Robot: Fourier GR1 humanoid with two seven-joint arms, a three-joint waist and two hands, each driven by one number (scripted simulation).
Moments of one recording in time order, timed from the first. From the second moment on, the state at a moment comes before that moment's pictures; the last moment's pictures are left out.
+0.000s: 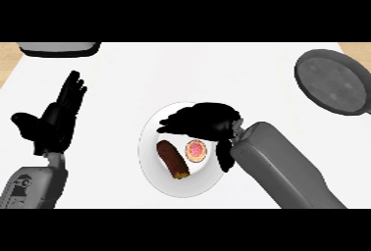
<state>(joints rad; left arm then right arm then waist) -0.23 0.26 0.02 -1.45 0.10 0.13 0.05 -0.71 -0.17 0.52 -1.31 0.78 0.72 -0.23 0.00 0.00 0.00</state>
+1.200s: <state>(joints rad) -0.21 0.23 0.07 -1.47 0.06 0.08 0.06 -0.70 -0.04 0.55 -1.07 1.13 0.64 -0.32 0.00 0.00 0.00</state>
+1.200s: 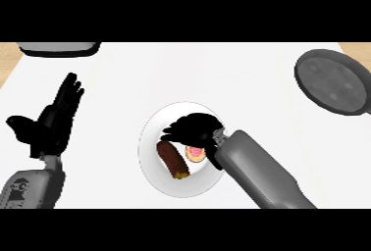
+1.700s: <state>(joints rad) -0.23 0.21 0.07 -1.48 0.03 0.09 0.09 -0.70 -0.04 0.59 -1.00 1.18 0.56 -0.47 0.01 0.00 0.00</state>
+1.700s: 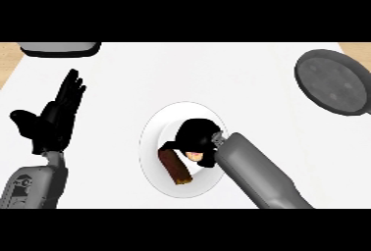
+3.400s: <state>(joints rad) -0.25 0.21 0.08 -1.48 0.03 0.06 0.09 -1.05 -0.08 -0.25 -0.88 1.35 -0.28 0.86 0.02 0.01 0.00</state>
